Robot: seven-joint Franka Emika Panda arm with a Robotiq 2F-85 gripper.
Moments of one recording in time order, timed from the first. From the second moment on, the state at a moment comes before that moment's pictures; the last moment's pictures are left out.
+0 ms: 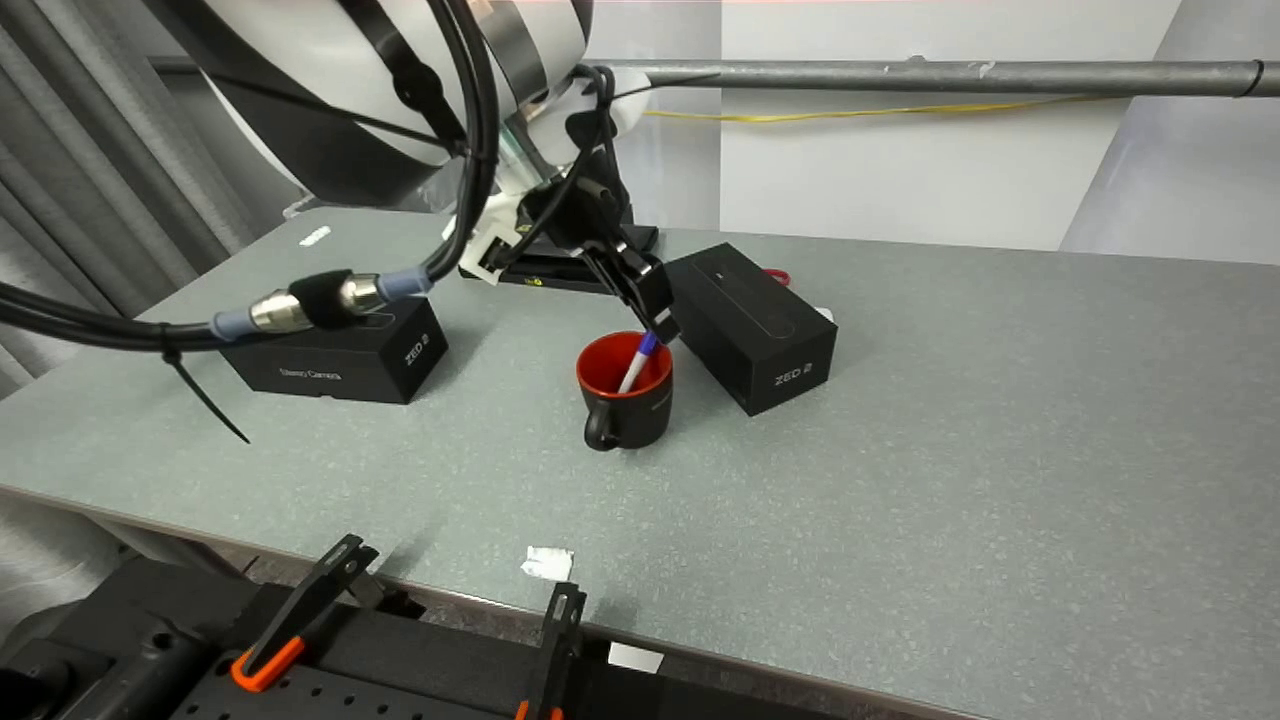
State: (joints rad) arm -0.25 0.19 0.10 -2.49 -0.99 2.63 1.50
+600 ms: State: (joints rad) arm -0.16 -0.01 0.03 -2.62 -0.95 2.63 1.47
